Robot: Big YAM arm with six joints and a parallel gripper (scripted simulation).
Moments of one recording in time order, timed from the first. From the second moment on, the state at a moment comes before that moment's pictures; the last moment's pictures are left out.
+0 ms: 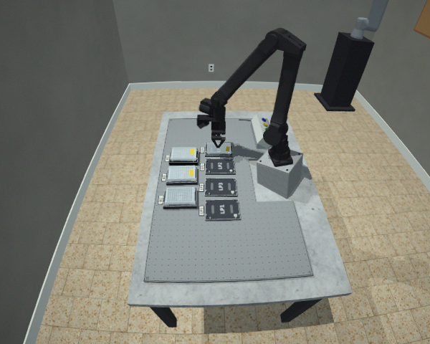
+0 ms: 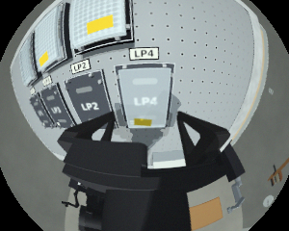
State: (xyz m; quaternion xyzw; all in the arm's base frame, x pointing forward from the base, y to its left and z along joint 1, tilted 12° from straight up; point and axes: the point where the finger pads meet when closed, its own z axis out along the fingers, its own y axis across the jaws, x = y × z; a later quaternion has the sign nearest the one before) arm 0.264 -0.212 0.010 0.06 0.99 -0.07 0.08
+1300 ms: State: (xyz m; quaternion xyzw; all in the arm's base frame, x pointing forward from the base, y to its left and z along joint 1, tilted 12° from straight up) arm 0.267 -0.218 -0.032 0.05 0.99 -0.07 0.08
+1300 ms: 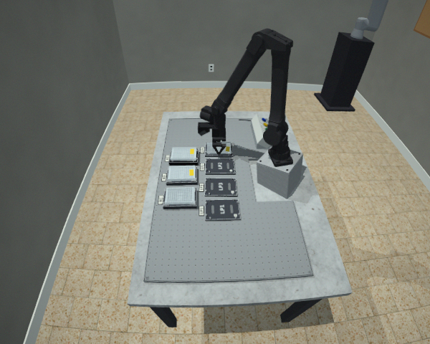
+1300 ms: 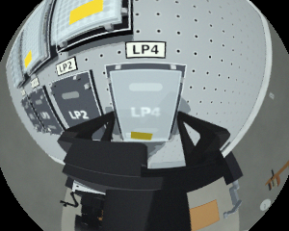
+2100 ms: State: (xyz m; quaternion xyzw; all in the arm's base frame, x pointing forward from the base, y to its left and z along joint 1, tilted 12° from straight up) arm 0.268 -0.218 -0.037 0.05 0.99 -0.07 0.08
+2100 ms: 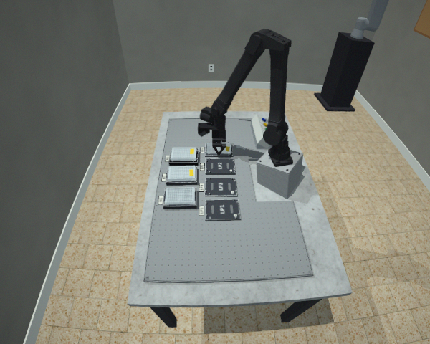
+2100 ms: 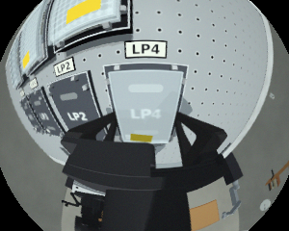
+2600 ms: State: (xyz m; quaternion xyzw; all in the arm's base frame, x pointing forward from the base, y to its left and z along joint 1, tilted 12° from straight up) arm 0.268 -0.219 -0.037 0.05 0.99 -0.07 0.08
